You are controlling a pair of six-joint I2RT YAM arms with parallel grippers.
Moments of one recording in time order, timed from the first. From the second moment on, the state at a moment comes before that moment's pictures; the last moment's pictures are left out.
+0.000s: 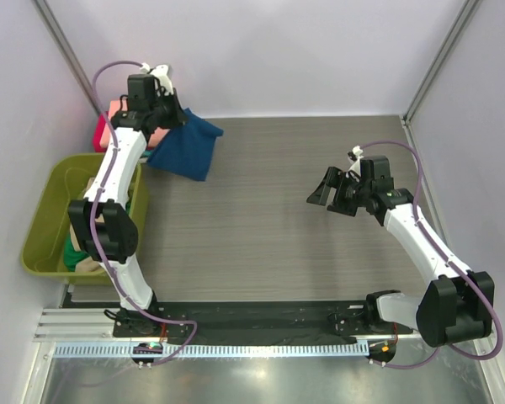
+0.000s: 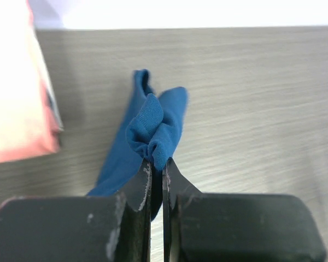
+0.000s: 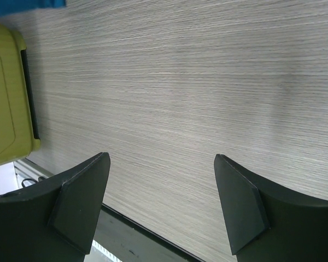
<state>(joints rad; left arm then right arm) -0.10 1.84 1.83 -0.53 0.24 -0.18 0.16 1.21 0.90 -0.48 -0.41 0.50</state>
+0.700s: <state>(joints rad) 0.03 1.97 2.27 -0.68 0.26 -0.08 0.16 1.20 0.88 -0.46 -0.44 0.51</state>
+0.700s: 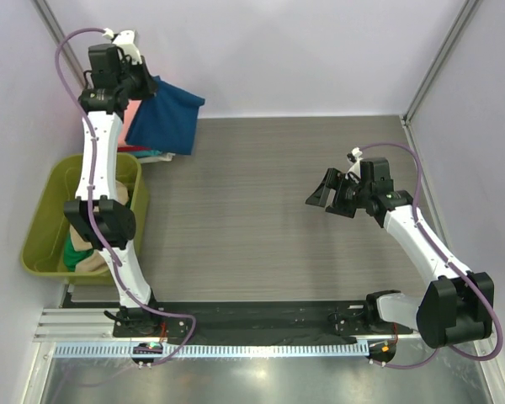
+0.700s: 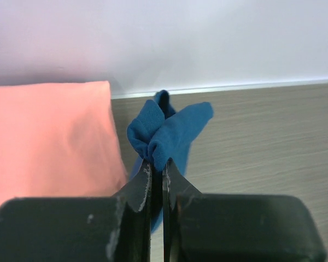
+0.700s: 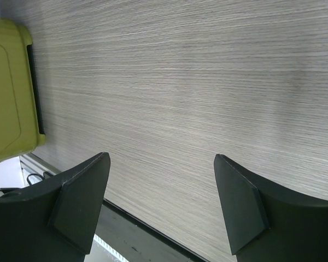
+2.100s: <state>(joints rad) 0.23 2.22 2.53 -0.56 0.39 -0.13 0.17 1.28 0.85 -0.42 -0.46 0.52</state>
